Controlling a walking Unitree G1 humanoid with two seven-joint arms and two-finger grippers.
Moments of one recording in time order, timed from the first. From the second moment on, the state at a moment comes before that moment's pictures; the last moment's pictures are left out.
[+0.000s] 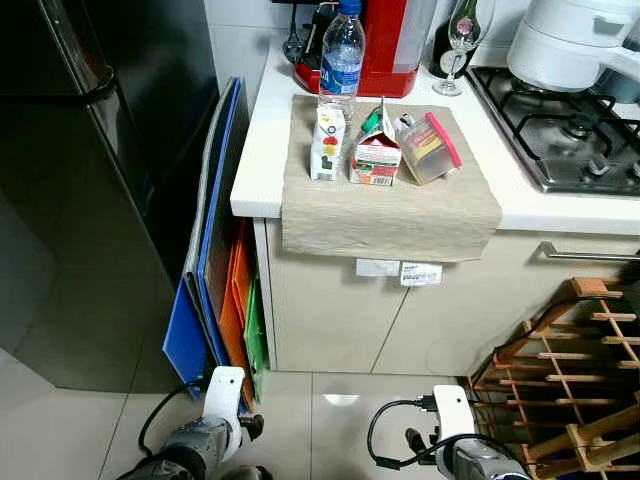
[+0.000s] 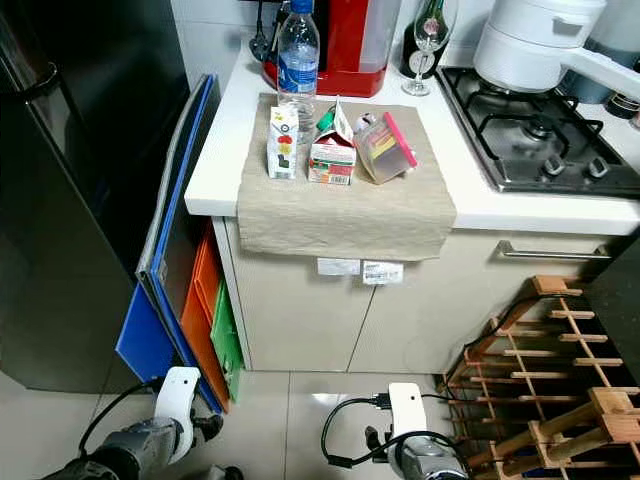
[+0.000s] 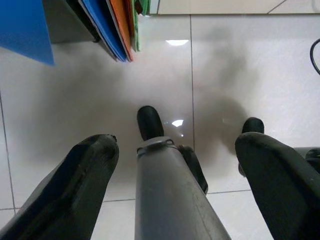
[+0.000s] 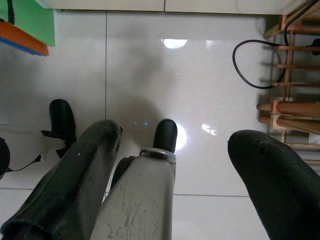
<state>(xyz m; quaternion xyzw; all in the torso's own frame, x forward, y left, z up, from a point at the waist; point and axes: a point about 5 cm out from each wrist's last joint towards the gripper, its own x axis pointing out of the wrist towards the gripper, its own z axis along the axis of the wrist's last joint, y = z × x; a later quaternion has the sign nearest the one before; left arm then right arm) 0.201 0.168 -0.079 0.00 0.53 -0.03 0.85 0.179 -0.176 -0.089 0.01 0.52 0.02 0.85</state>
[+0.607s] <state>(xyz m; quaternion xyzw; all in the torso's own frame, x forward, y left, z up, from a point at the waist) 0.205 0.150 -0.078 -0.03 0.52 -0.06 0.85 0.178 -0.175 -0.089 0.03 0.53 0.02 0.85</state>
